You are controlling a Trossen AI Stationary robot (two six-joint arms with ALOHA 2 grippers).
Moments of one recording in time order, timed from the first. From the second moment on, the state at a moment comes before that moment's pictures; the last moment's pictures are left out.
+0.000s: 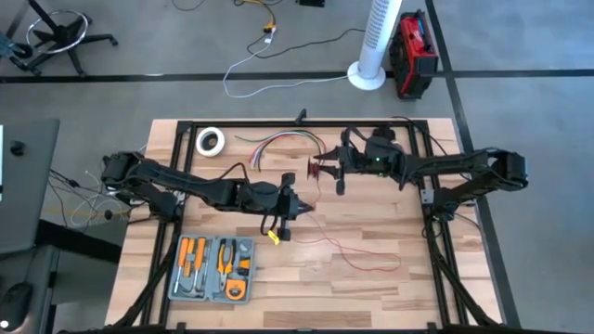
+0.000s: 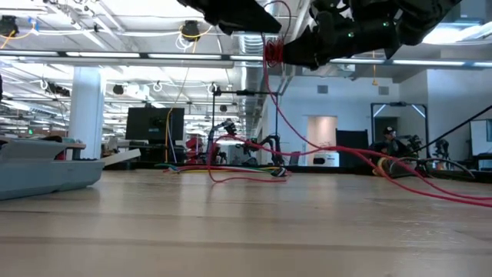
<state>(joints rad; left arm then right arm) -0.16 1.54 1.09 0.07 -0.21 0.22 -0.26 1.35 0.69 0.53 -0.10 -0.18</state>
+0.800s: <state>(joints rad) -0.05 1.36 1.09 -0.04 -0.41 0.36 -0.11 1.35 0.69 0.56 -0.11 -0.20</state>
